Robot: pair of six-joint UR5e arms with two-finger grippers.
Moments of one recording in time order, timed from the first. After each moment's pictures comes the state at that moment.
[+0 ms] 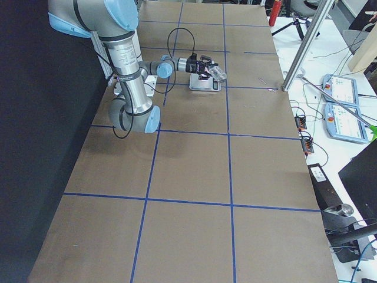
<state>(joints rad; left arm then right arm) -1.64 -1.46 -1.73 -1.55 -2.34 0.22 0.20 -0.98 1.66 -1.80 0.15 0.08</state>
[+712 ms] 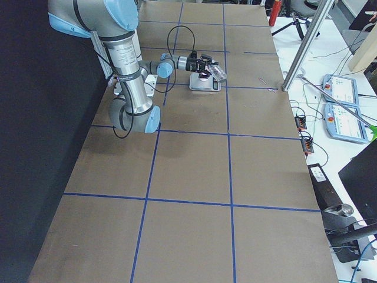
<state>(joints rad) -1.64 -1.46 -1.73 -1.55 -2.34 0.22 0.20 -0.98 1.67 -1.66 0.19 0.10</state>
